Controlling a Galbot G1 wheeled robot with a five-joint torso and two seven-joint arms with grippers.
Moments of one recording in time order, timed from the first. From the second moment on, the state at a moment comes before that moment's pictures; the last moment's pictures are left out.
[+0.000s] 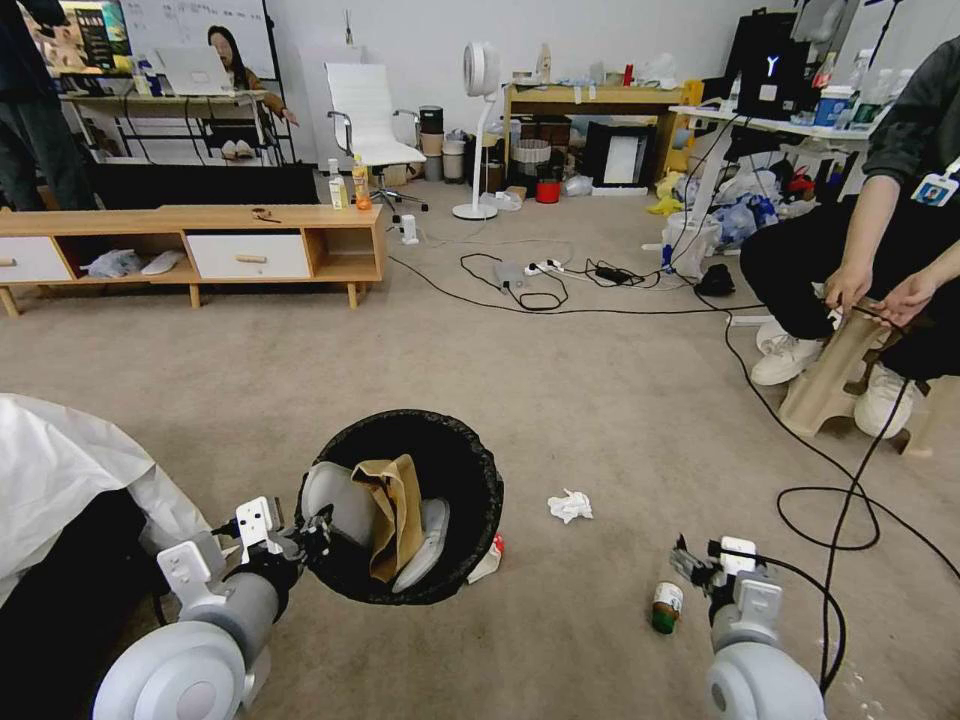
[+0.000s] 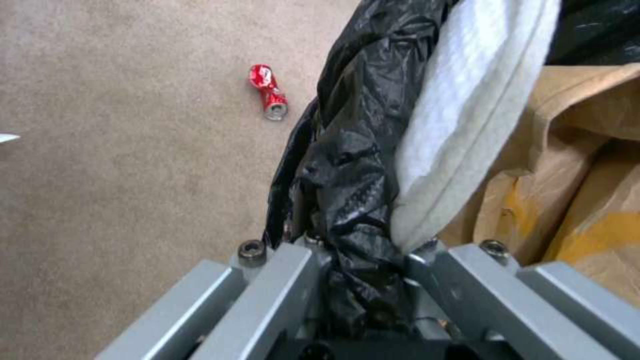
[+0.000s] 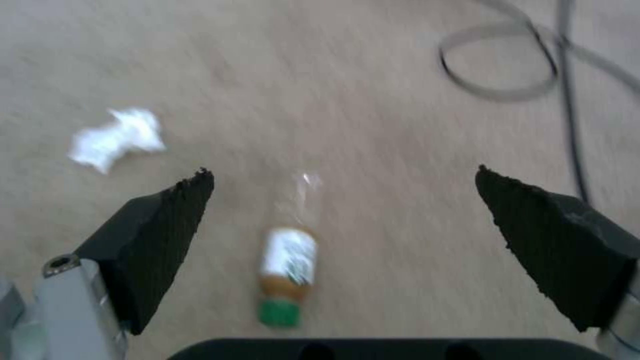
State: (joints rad) left arm 1.36 -1.32 -0.62 -2.30 -0.97 0.72 -0.51; right arm -1.31 1.29 0.56 1.80 0.49 -0.52 0.51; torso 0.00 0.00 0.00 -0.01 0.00
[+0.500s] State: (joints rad) left arm 1.36 -1.32 -0.62 -2.29 -0.98 0.72 -0.51; right arm -1.18 1.30 0.61 1.43 0.57 -0.38 0.35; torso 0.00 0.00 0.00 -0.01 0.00
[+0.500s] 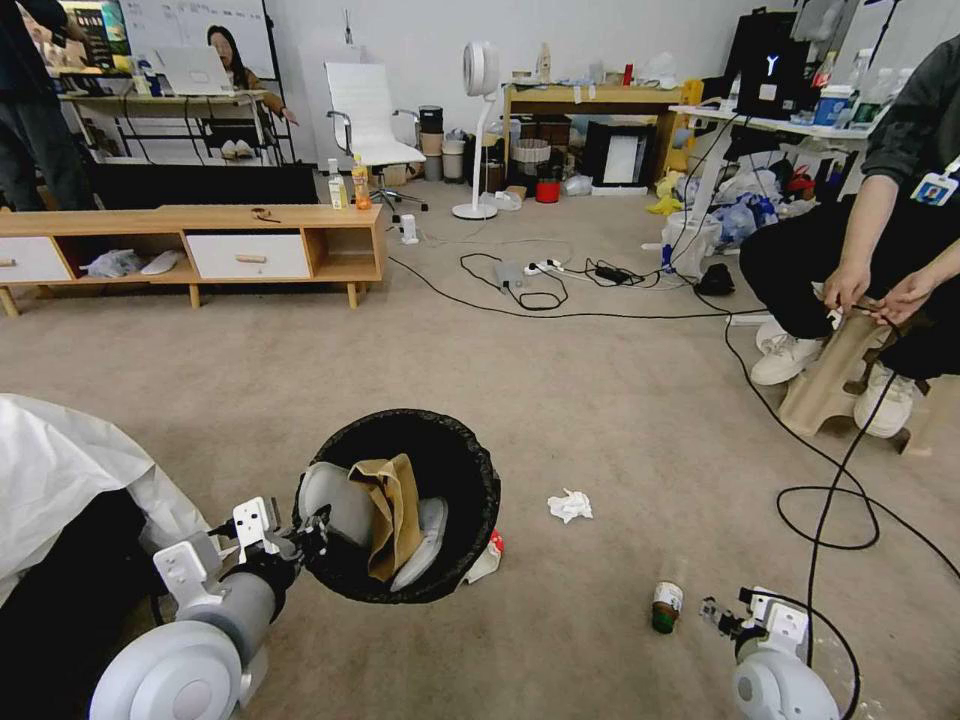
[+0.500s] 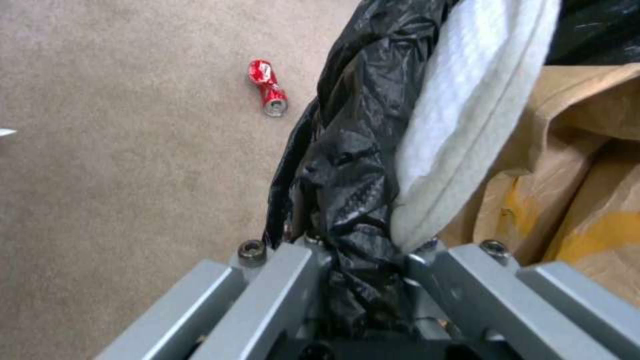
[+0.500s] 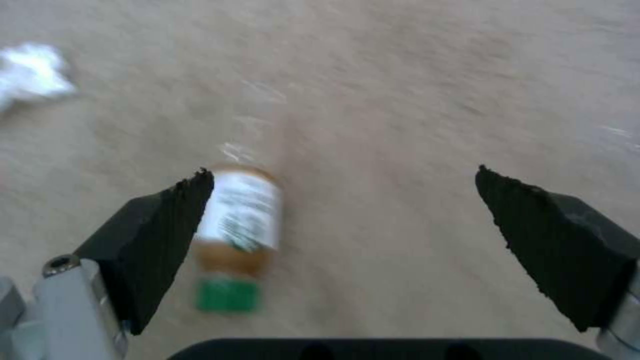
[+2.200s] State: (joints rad) left arm 1.40 -1.32 -0.63 -2.31 -0.97 0.72 -0.51; right arm -0.93 1.39 0.59 0.90 0.41 -0.15 0.09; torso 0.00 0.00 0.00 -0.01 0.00
